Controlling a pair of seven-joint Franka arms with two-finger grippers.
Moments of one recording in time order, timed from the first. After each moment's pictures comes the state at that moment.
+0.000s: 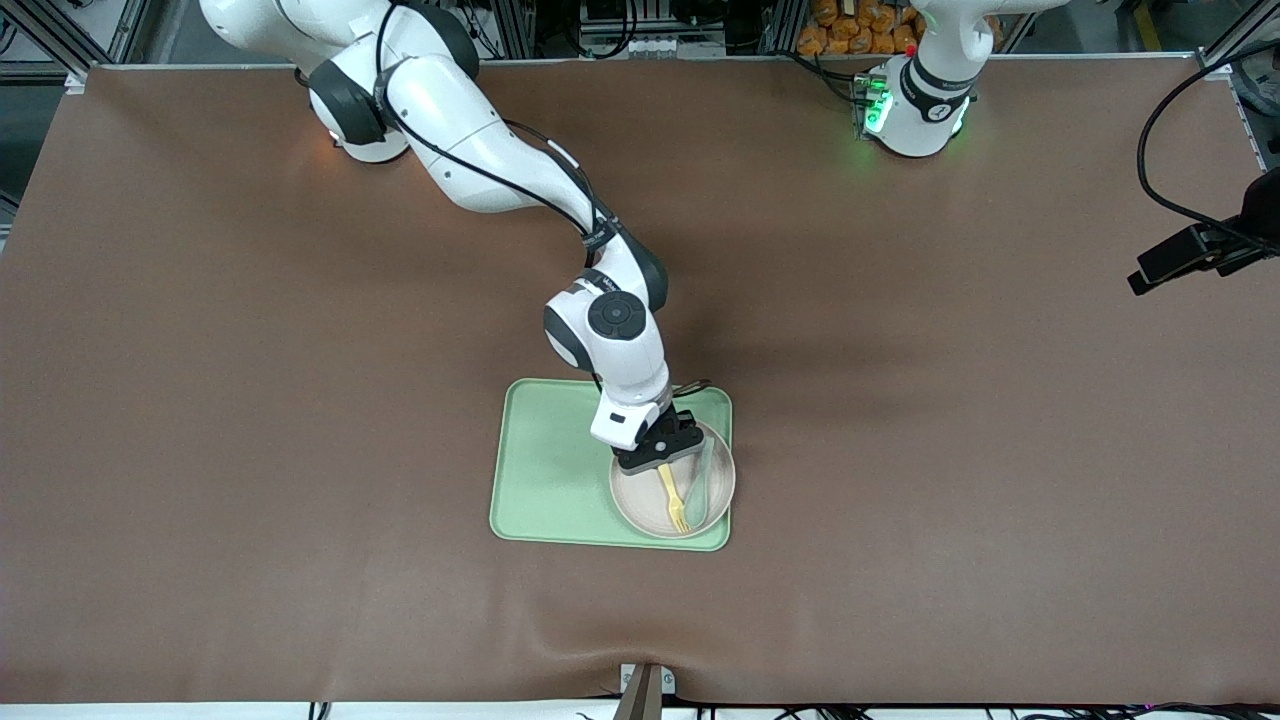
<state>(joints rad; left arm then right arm) 0.03 0.04 -0.02 -1.50 -0.02 1.55 -0.21 0.76 1.13 -0.09 -1.01 -0.03 2.47 0.43</state>
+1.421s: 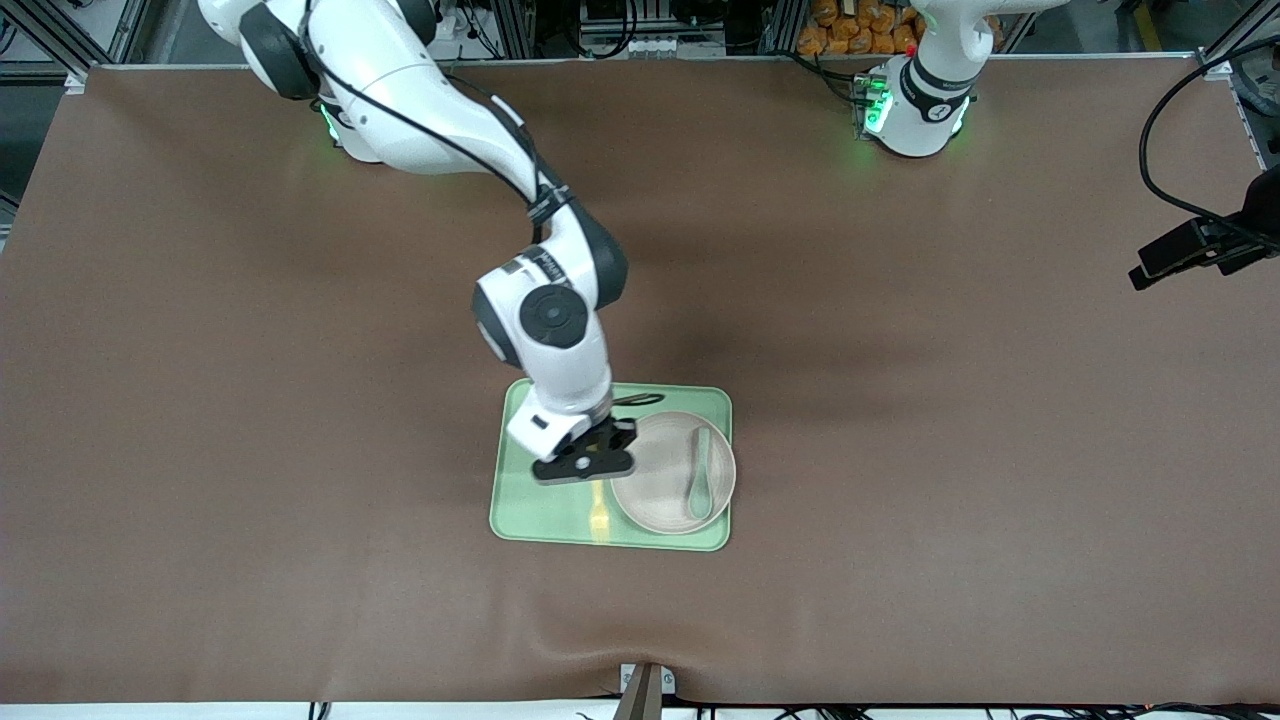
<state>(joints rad) 0.04 0.03 -0.02 -1.51 -0.02 1.55 -0.16 0.65 0.86 -0.11 -1.17 -0.02 2.19 0.54</state>
